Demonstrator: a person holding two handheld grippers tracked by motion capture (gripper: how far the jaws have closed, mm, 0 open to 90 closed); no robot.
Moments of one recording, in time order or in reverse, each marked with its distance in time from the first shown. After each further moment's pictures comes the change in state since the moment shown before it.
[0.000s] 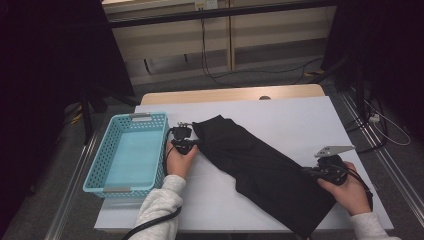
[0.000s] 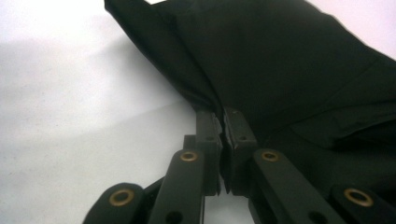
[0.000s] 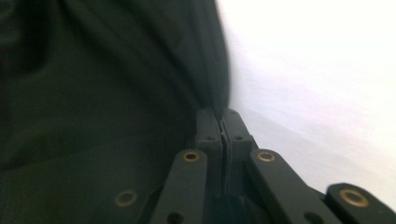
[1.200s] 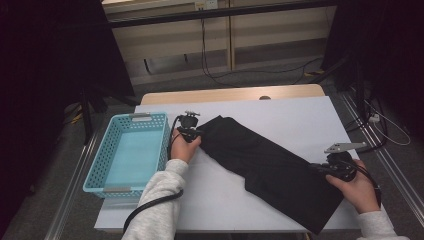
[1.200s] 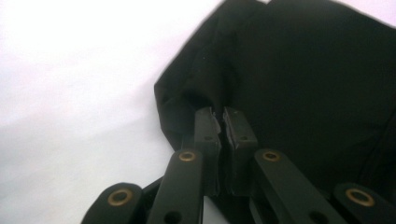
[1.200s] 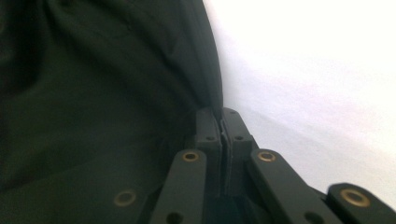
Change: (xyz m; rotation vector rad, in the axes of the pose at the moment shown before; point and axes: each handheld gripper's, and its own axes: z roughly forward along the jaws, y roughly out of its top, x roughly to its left) left arm 0.009 0.036 0.023 0.056 0.058 0.075; right arm -0.021 -0.005 -0.005 -0.022 -0.012 0.041
